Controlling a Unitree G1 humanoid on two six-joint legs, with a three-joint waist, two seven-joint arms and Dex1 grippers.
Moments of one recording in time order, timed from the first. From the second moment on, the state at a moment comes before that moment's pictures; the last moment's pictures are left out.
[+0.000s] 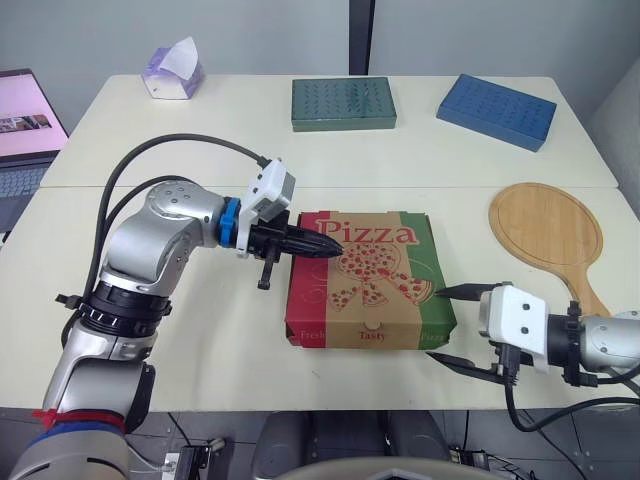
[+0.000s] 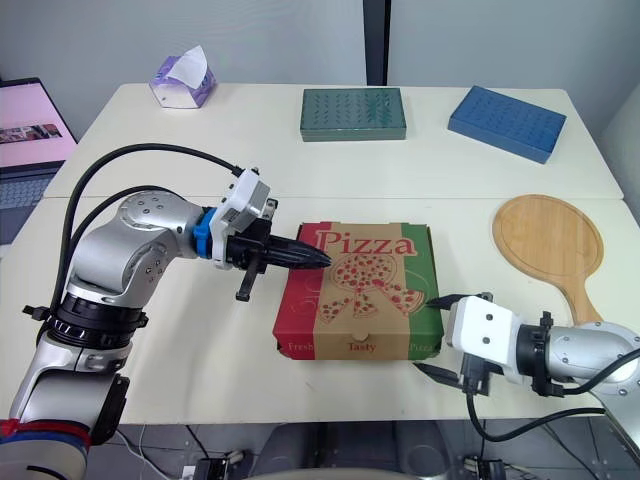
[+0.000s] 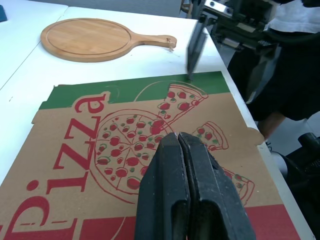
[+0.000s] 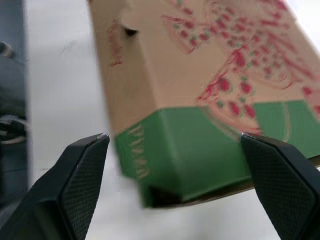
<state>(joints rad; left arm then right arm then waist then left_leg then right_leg) -0.69 0.69 -0.19 -0.05 -0.50 0.56 -1.41 0.13 -1.01 -0.11 -0.84 0.36 0.55 0.84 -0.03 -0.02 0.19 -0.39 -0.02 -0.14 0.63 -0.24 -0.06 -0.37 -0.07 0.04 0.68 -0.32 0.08</state>
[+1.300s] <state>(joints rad) -0.56 0.74 -0.28 -0.11 -0.33 0.38 -1.45 0.25 -0.92 -0.38 -0.81 0.53 0.64 0.91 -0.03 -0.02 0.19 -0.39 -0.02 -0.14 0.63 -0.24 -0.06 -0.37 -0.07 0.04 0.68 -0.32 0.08</state>
